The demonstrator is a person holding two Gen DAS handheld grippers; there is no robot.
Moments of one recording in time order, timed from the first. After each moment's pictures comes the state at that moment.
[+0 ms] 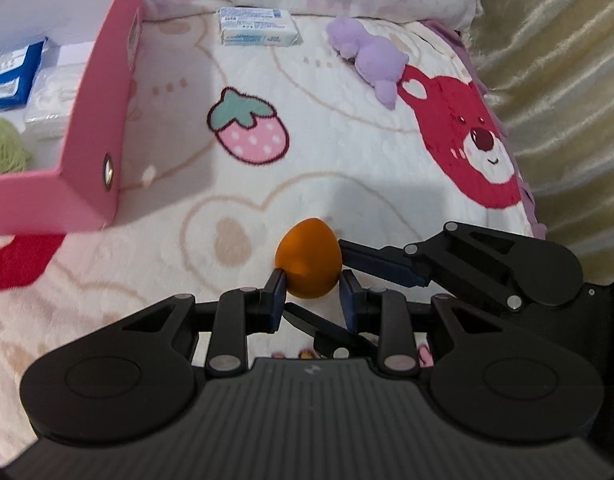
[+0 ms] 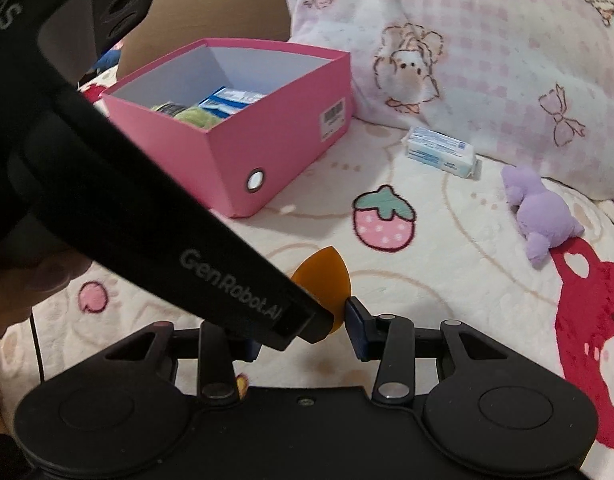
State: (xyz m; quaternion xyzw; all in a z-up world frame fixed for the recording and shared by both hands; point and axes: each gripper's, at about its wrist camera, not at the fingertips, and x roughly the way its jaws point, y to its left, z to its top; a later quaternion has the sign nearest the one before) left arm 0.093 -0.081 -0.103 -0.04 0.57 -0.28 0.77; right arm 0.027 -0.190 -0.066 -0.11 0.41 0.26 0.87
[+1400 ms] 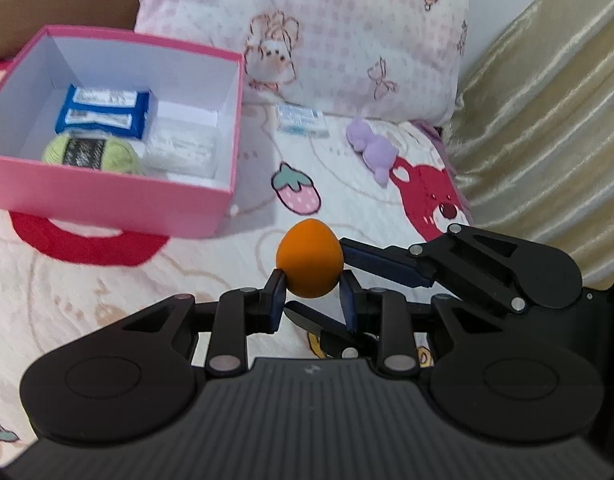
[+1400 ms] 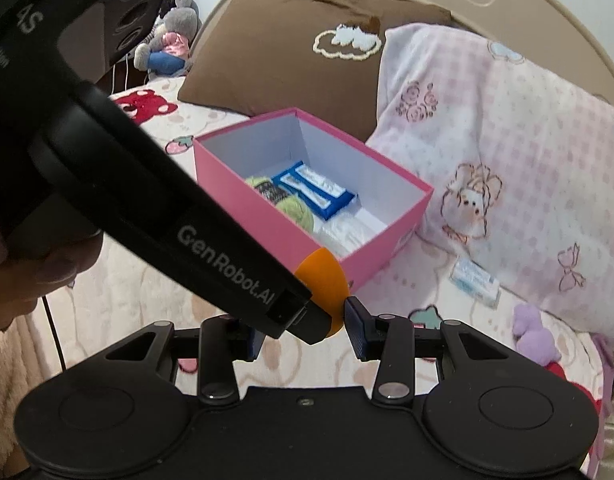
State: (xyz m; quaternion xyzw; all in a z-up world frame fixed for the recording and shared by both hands) left arm 0.040 0.043 -0.019 -0.12 0.47 -0.27 0.83; right arm -0.027 -0.094 0.023 -0.20 0.31 0.30 0.88
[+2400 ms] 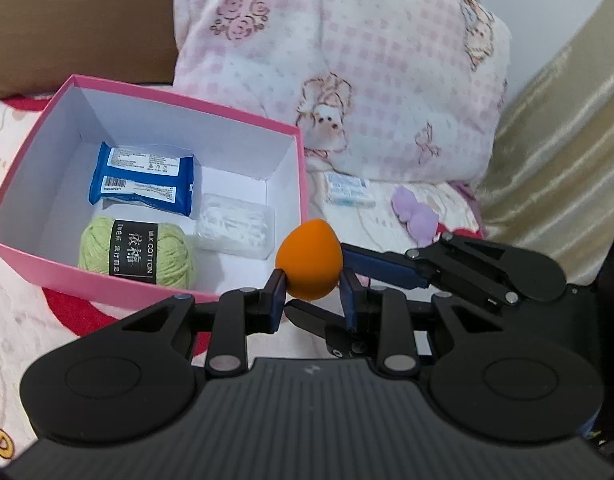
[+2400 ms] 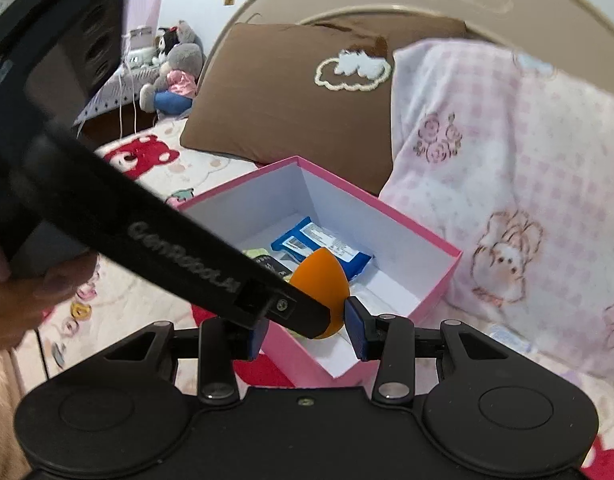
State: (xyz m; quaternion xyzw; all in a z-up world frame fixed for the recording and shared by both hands) left arm 0.125 0.083 -0.012 -0.14 0.45 -0.25 0.85; right arm 0.067 -0.067 0.030 -0.14 0.31 0.34 0.88
